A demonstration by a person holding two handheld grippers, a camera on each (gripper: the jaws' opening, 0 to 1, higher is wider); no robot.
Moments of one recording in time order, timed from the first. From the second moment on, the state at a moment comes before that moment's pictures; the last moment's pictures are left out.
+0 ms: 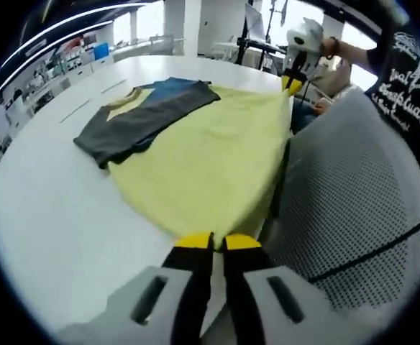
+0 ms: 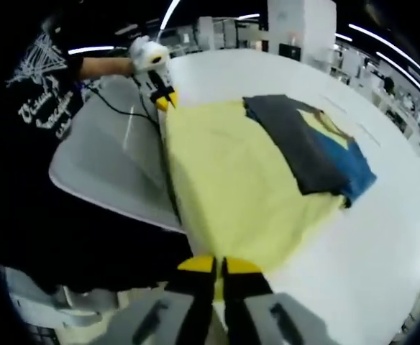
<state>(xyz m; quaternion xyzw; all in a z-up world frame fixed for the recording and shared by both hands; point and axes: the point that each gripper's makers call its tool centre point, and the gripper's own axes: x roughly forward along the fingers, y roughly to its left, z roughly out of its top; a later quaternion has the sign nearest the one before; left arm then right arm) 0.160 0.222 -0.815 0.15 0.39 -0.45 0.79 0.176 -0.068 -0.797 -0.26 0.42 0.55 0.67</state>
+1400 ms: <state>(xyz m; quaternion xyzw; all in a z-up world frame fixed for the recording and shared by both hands) 0.296 0.231 -0.716 0.05 0.28 -0.35 0.89 0.330 -0.066 -0.710 -0.36 0.31 0.44 0.76</state>
